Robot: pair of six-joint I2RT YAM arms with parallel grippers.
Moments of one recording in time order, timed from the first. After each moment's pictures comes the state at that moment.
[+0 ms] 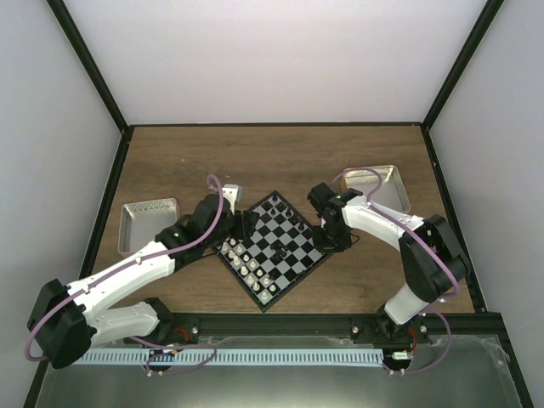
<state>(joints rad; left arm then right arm) -0.77 1.11 0.74 -0.23 -0.09 -0.54 0.57 1.59 1.01 -0.95 -0.08 0.51</state>
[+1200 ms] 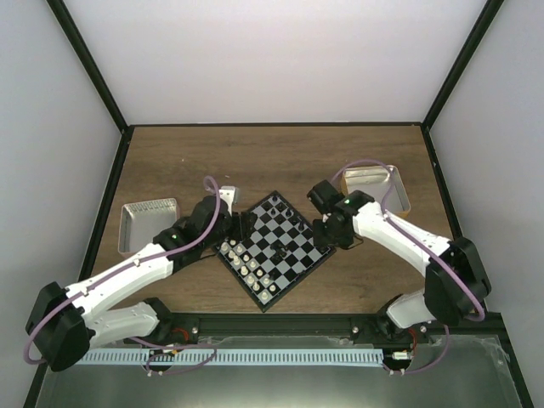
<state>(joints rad) -0.76 1.11 0.72 -0.23 -0.08 -0.55 0.61 1.45 1.03 -0.96 0.01 0.59</state>
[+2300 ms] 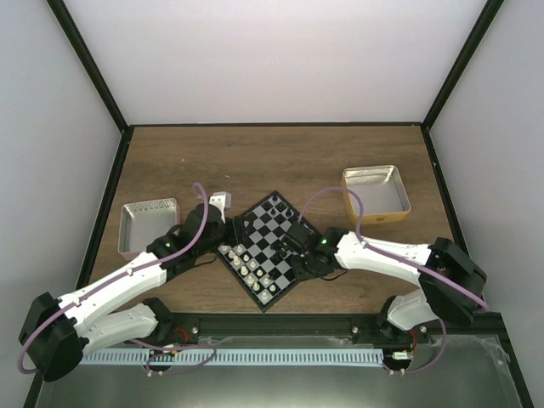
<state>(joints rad) -0.76 1.01 0.63 -0.21 -0.07 -0.69 0.99 1.42 0.83 -0.75 0.03 0.71</state>
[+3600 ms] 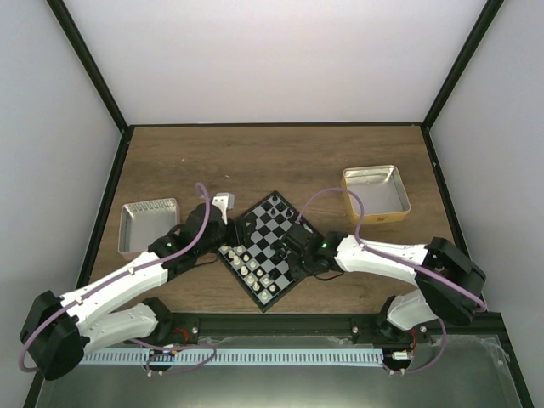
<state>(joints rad) -0.76 1.02 0.62 -0.20 -0.03 -0.68 0.99 1.43 0.78 -0.59 0.05 0.74</state>
